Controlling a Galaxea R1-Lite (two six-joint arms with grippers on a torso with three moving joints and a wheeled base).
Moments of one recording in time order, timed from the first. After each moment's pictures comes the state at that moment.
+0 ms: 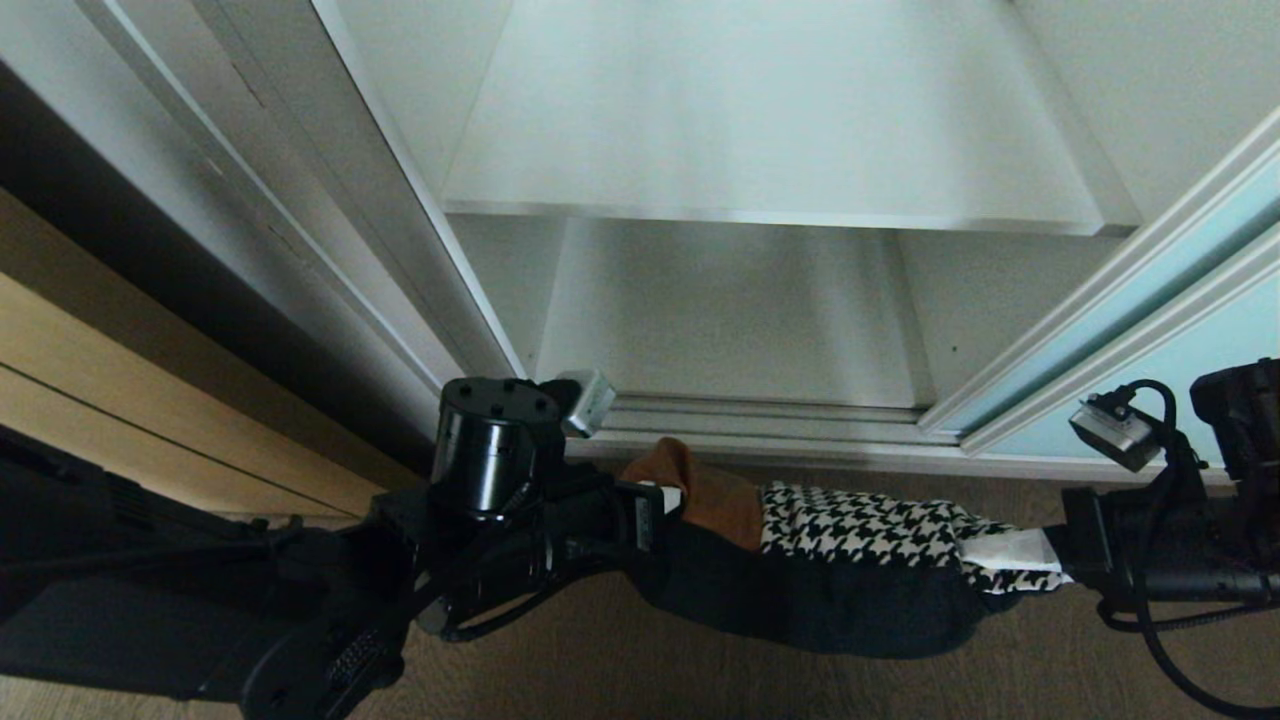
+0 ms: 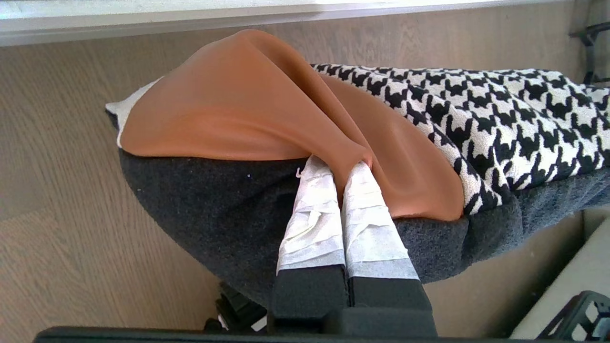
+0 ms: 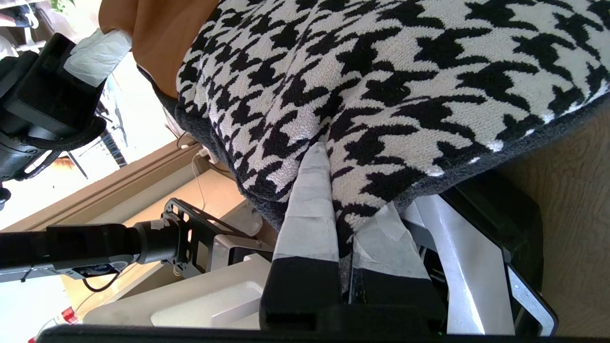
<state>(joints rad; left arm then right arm) -0.71 1.82 -0.78 -0.72 -0.07 -0.34 0.08 1.48 -0.76 0.03 0.67 0.41</state>
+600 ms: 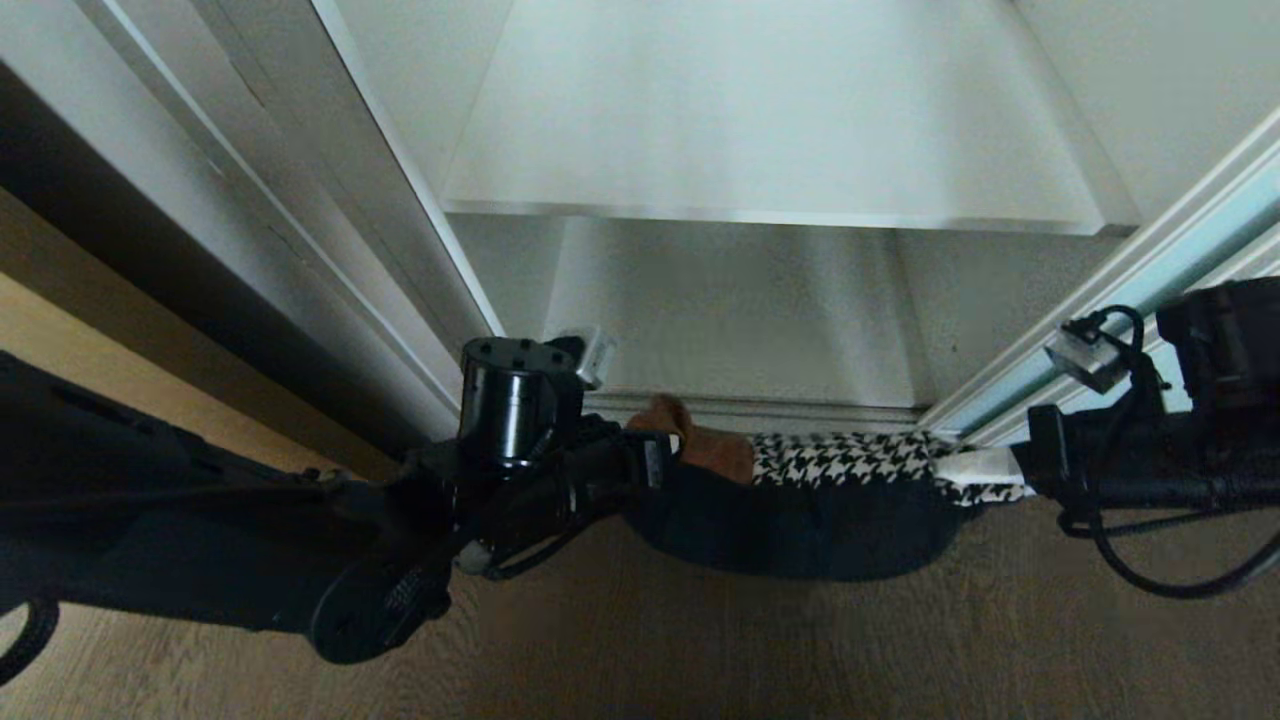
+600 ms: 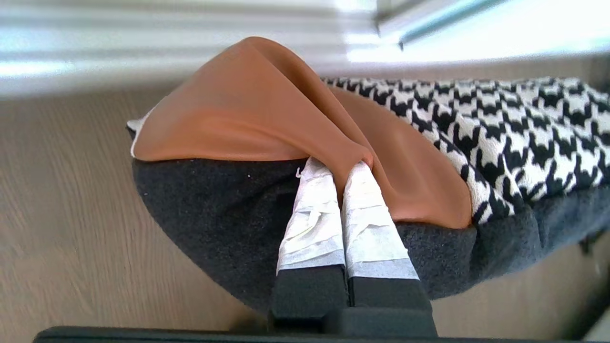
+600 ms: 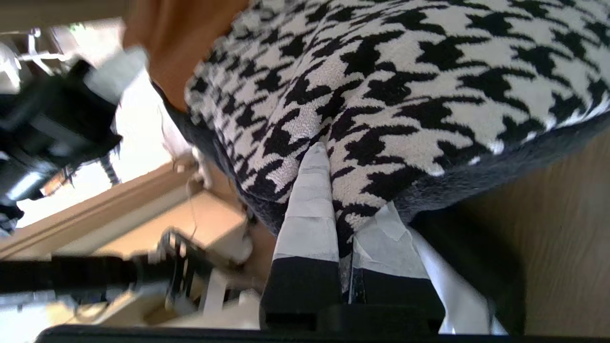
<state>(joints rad) -0.67 1.89 -0.93 -0.72 0.00 -0.34 0.08 1.59 -0.99 0.04 0.66 0.41</state>
